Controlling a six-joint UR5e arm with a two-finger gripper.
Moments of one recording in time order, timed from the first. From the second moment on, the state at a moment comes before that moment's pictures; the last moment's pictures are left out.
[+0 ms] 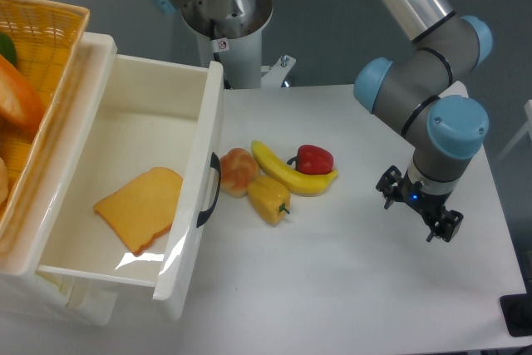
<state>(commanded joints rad) 2.72 -2.17 -1.38 -1.06 1.53 1.48</state>
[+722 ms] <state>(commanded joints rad) 2.73 -2.14 -1.55 -0.91 1.47 1.45</state>
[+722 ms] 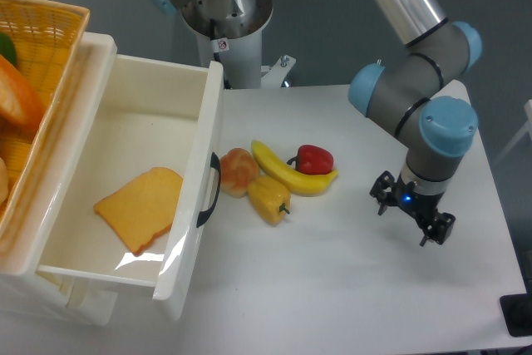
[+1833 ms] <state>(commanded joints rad) 2.54 -1.98 -1.57 -1.15 1.23 0.96</state>
